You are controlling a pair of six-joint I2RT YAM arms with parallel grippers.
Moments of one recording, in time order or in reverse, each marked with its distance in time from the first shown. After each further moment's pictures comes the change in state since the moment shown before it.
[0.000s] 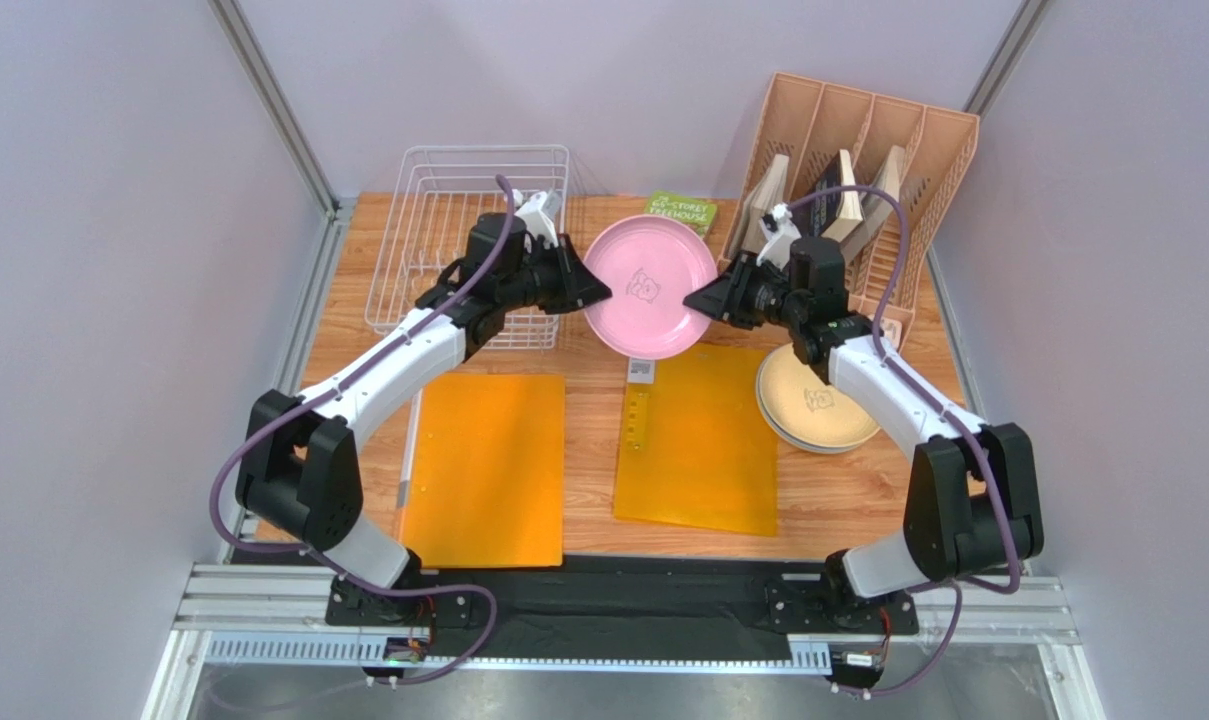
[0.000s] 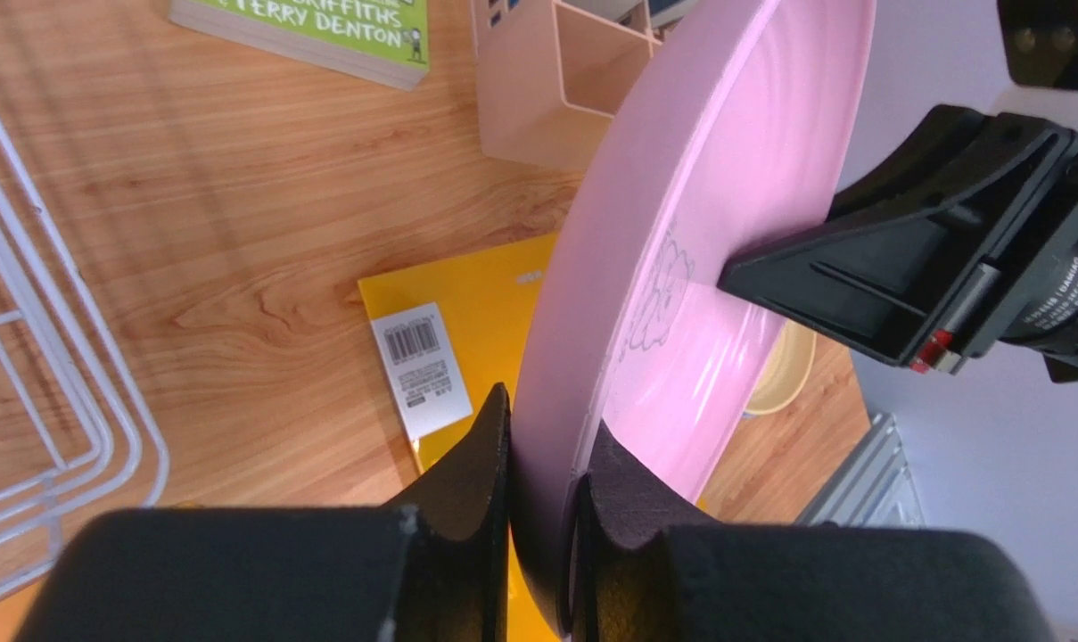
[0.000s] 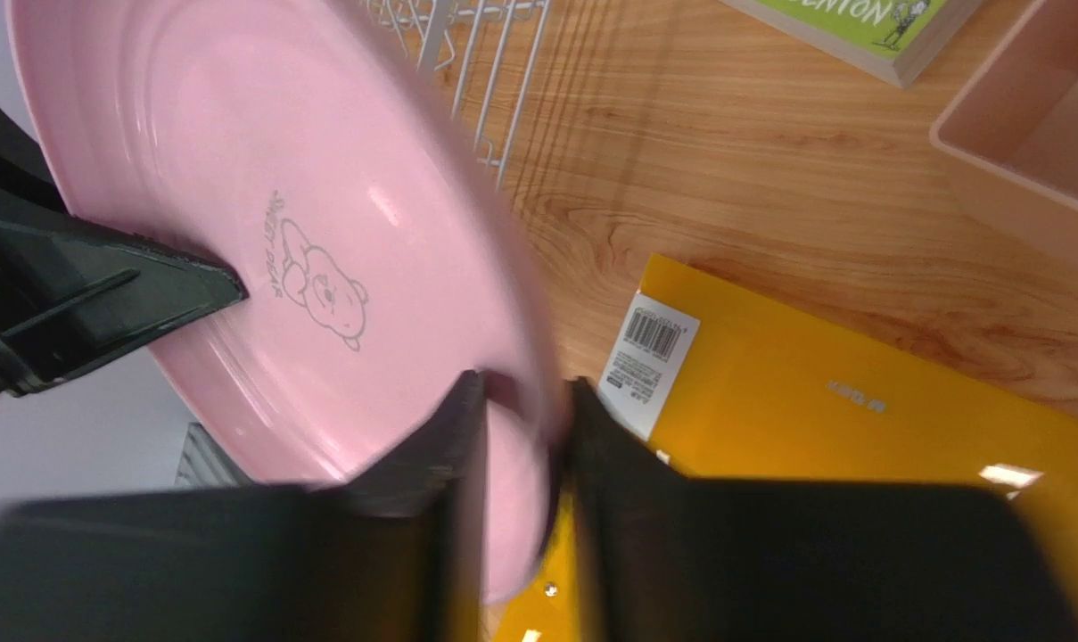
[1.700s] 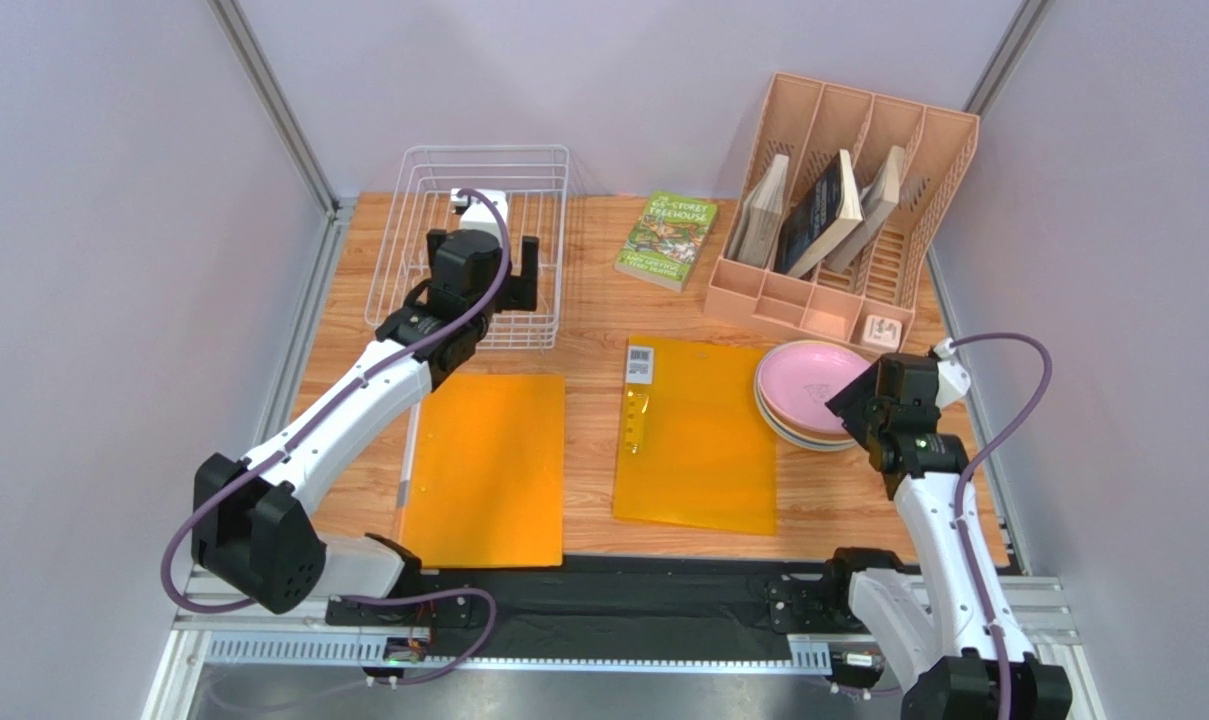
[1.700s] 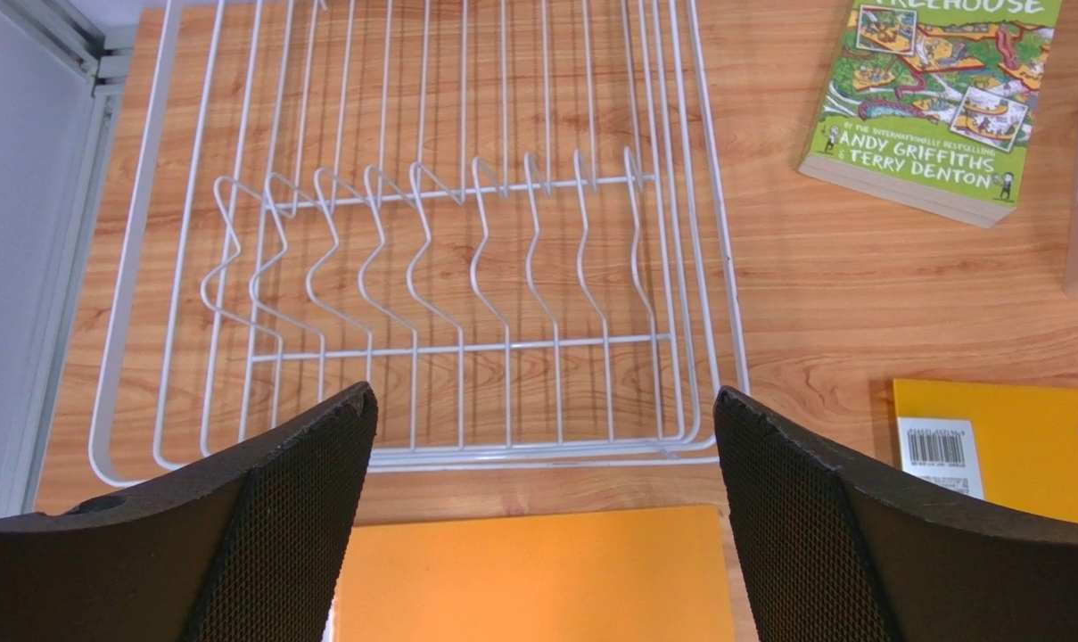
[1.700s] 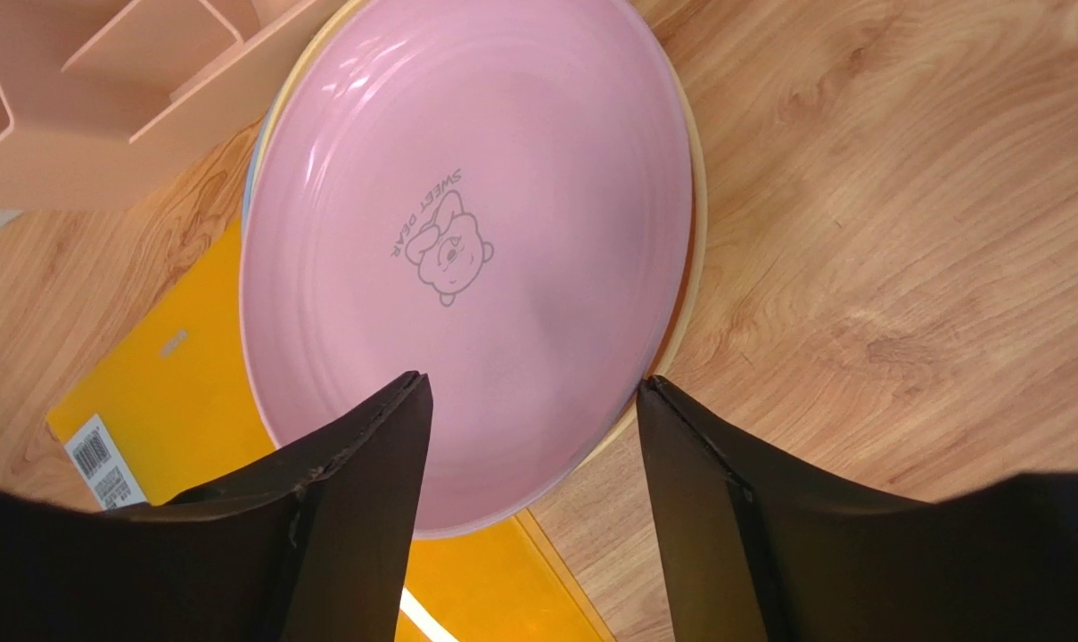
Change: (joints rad) left arm -0.005 -0.218 -0.085 -0.137 -0.779 0.464; right arm -0.302 -0.641 -0.392 -0.613 0.719 0.164
